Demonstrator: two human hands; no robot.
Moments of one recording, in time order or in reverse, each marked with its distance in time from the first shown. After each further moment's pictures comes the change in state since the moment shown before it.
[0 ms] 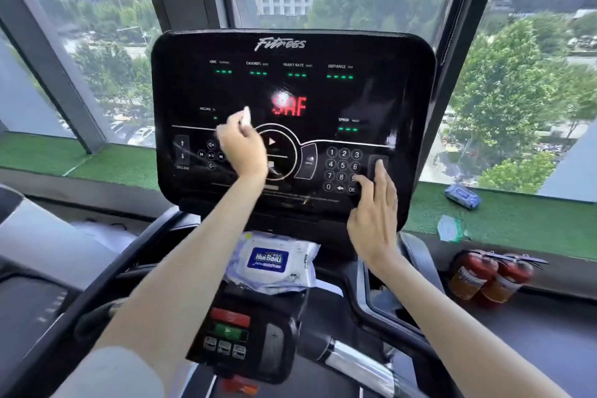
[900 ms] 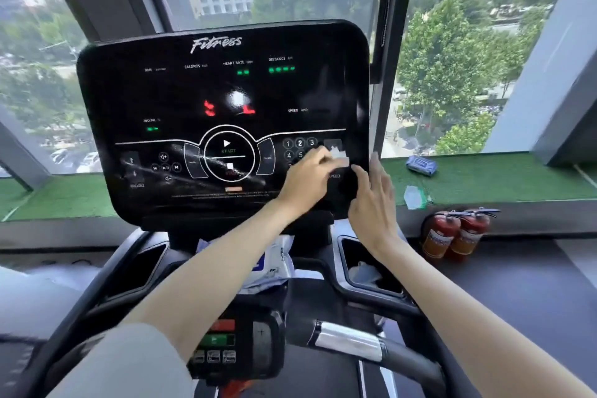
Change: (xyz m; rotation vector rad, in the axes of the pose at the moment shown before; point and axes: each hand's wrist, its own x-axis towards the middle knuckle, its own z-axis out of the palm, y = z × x) left_hand -0.122 -0.004 0.047 0.267 -0.921 0.961; right_hand -0.023 0.037 -0.027 -0.111 -0.020 0.151
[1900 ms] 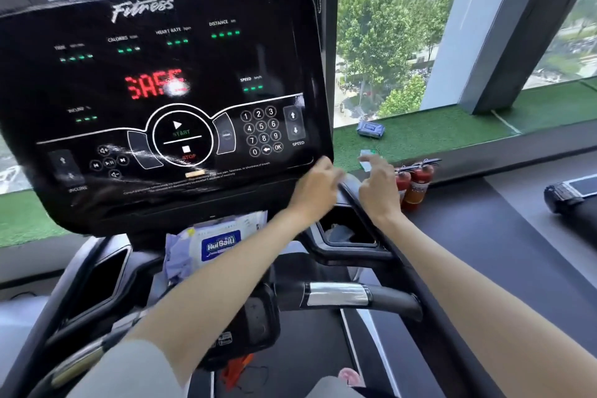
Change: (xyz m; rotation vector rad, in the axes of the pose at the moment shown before) left_hand -0.033 0.064 0.044 -0.251 -0.308 -0.081; right_hand -0.036 0.040 -0.021 0.227 0.017 0.431
